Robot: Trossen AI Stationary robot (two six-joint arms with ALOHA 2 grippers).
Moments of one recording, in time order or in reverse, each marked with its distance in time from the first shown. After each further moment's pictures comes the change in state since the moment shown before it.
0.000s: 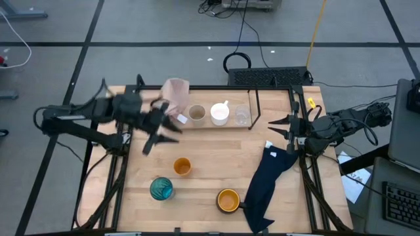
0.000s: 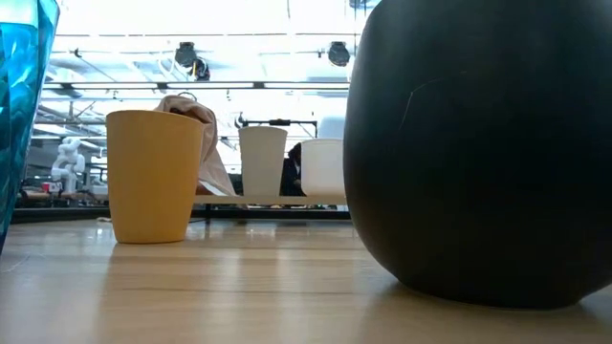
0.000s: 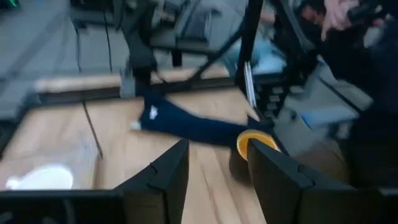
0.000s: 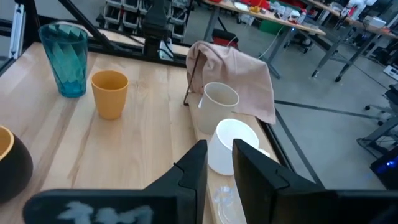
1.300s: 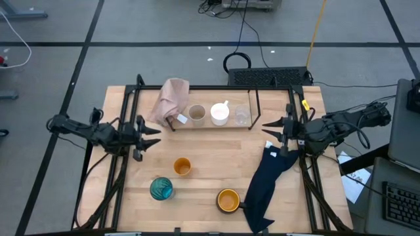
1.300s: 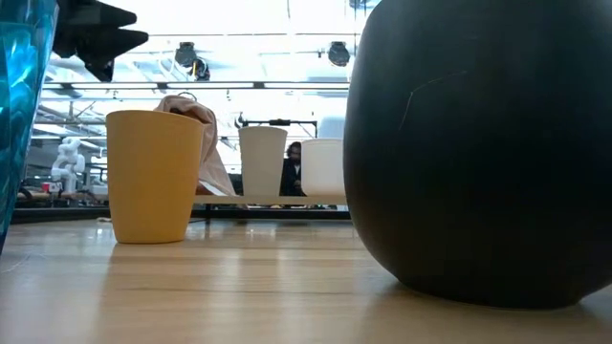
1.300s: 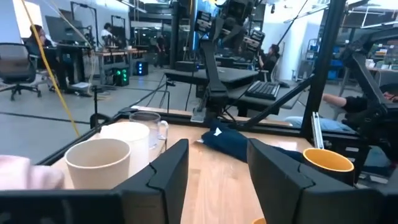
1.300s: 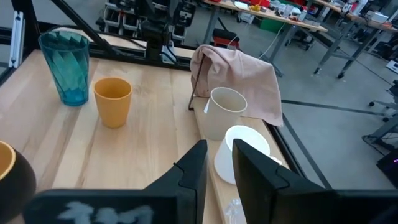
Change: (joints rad) left arm -0.269 -0.841 -1.006 0.574 -0.594 -0.073; right arm -0.002 0.087 0.000 0.086 0.001 0.028
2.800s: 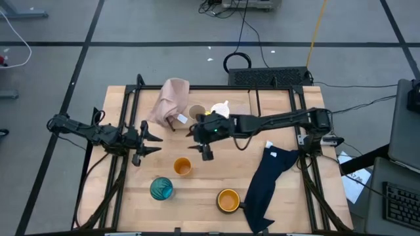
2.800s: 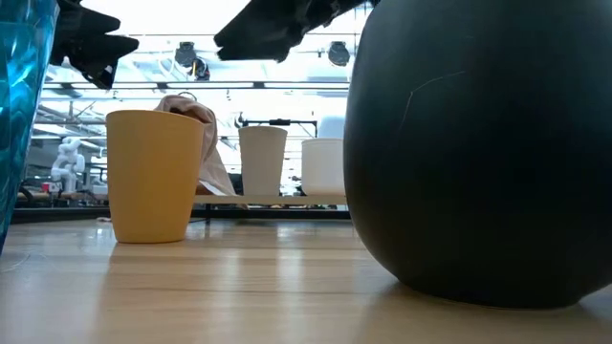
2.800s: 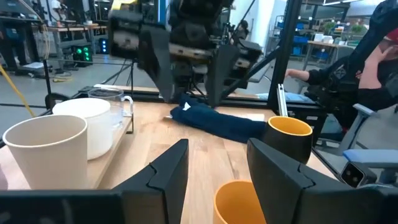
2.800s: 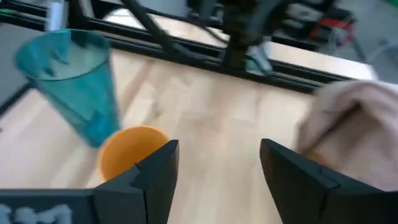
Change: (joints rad) left arm 0.000 0.007 -0.007 -0.088 0.150 -0.041; right arm -0.341 1.109 0.605 0.413 -0.687 -0.174
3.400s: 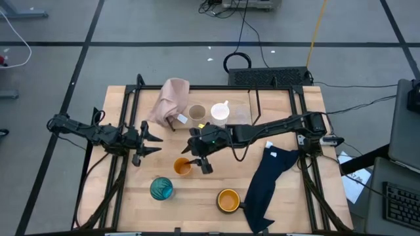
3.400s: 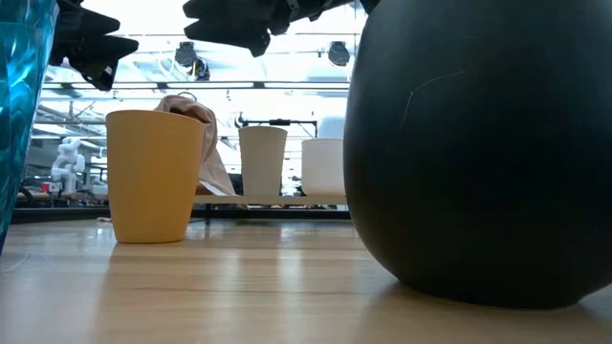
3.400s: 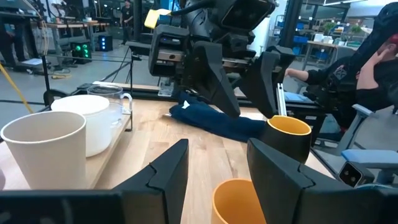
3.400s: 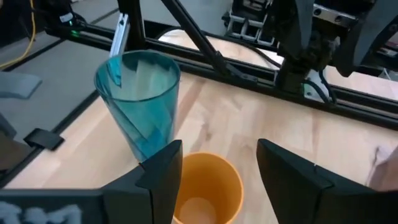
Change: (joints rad) left arm 0.000 0.000 0.000 -0.006 0.004 -0.015; right arm 0.068 0.054 0.000 0.112 -0.102 0.030
